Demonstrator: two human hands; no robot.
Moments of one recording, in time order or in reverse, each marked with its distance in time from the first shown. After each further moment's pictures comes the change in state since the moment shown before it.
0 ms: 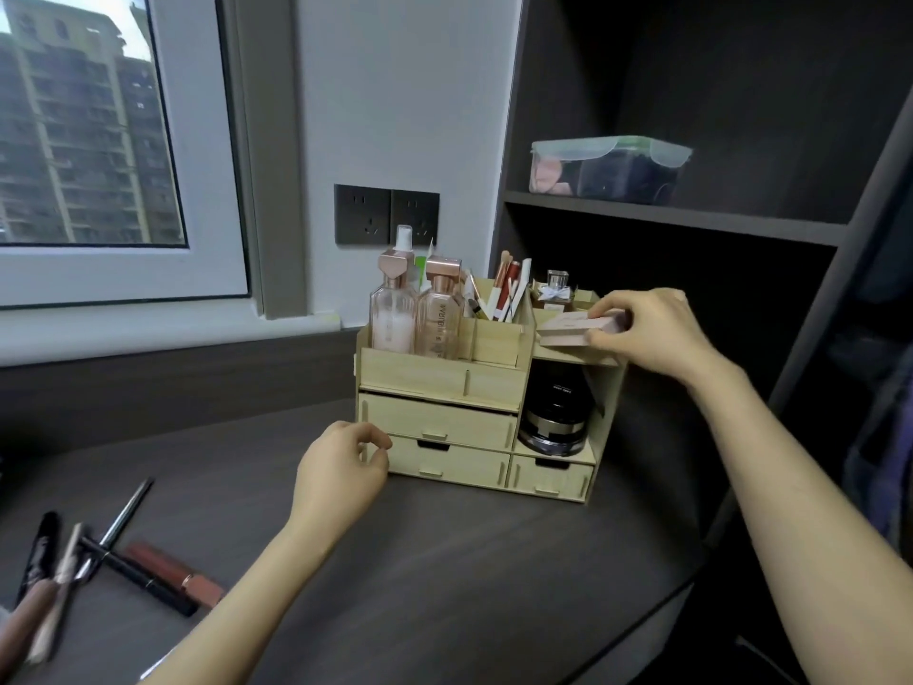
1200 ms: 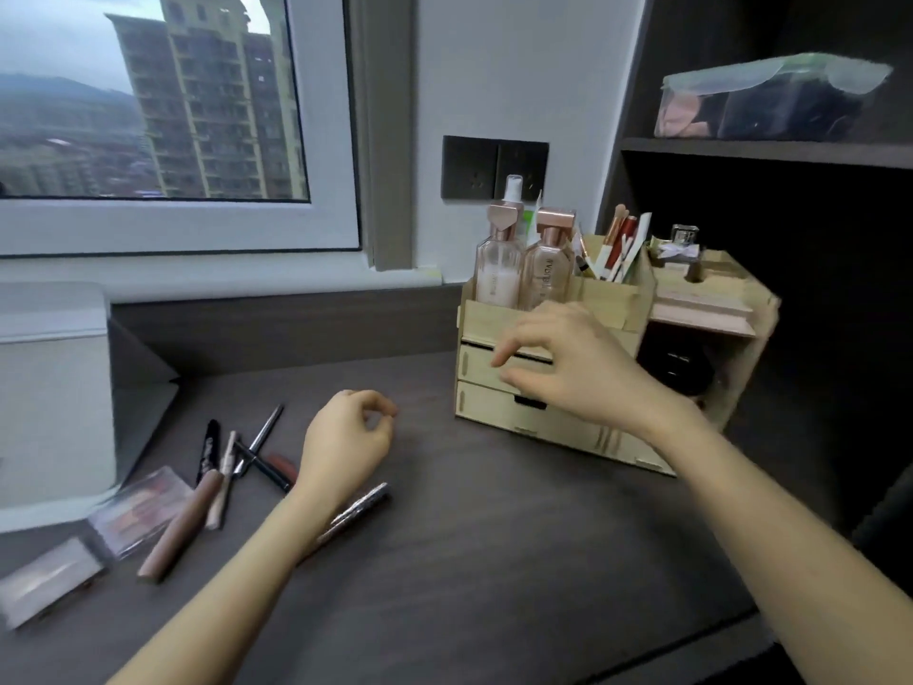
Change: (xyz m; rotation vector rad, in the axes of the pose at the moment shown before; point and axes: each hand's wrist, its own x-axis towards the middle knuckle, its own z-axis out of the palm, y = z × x) left_hand -0.022 -0.062 -0.054 0.086 0.106 -0.108; right_hand -0.065 -0.159 0.049 0.336 -0.207 -0.575
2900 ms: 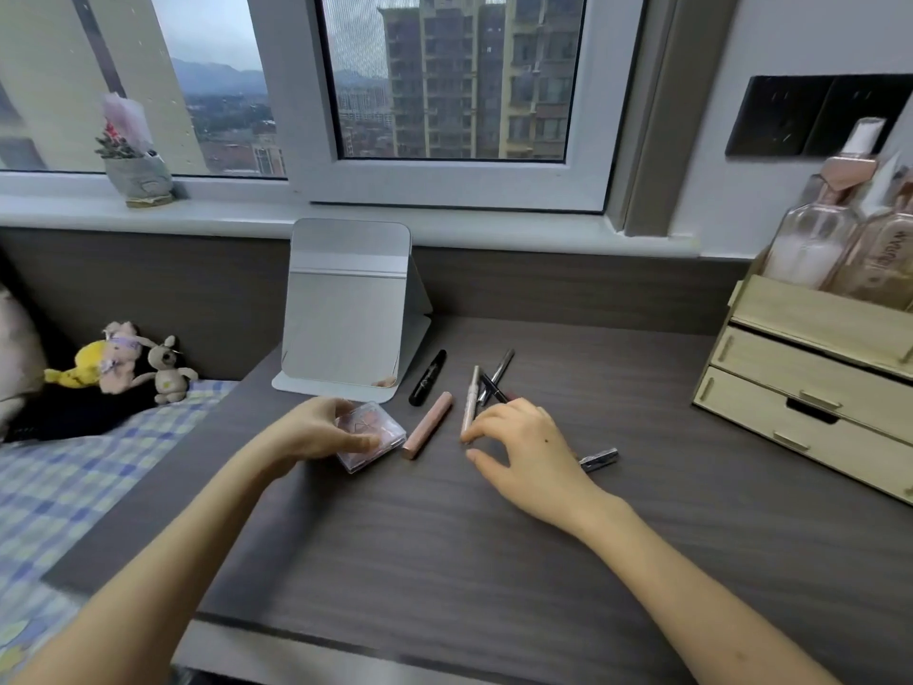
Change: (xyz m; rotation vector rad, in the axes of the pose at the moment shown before) left_hand -0.076 -0.168 -0.190 0.077 -0.212 -0.622; right_hand 0.017 -0.155 0.205 0.328 -0.153 -0.242
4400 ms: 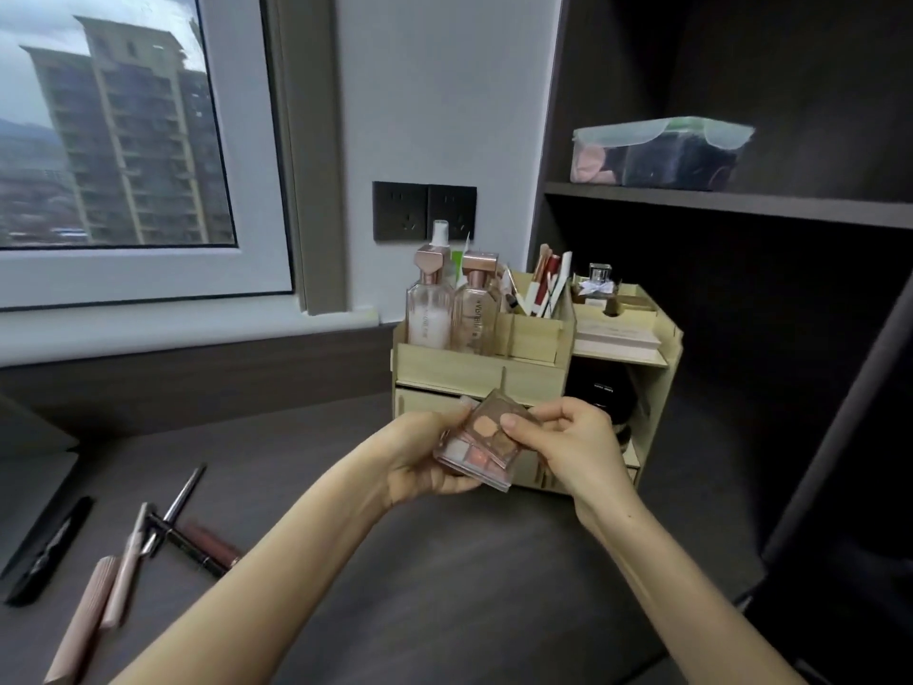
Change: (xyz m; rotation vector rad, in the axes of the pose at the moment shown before) left_hand -0.053 0.322 0.200 -0.769 -0.968 0.103; right_hand -0.133 0.099 -0.212 0.541 0.833 0.863
